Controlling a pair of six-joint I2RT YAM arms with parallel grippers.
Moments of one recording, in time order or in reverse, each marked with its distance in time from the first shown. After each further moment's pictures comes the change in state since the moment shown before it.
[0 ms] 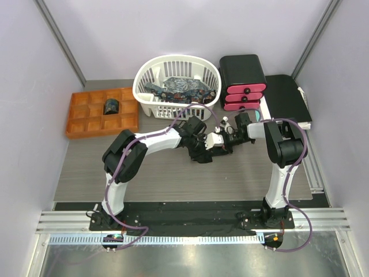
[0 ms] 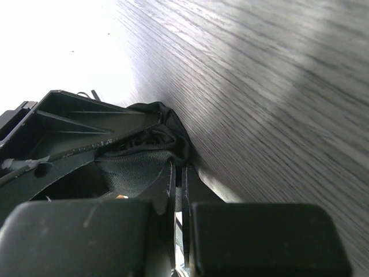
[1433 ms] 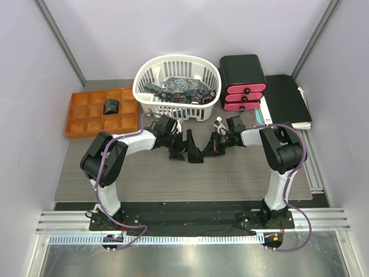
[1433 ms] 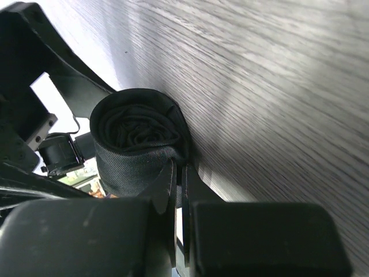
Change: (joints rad) left arm 0.224 -0.195 -0.322 0.229 0.134 -1.255; right arm 0.114 -0.081 -0.113 0.285 0.093 0.230
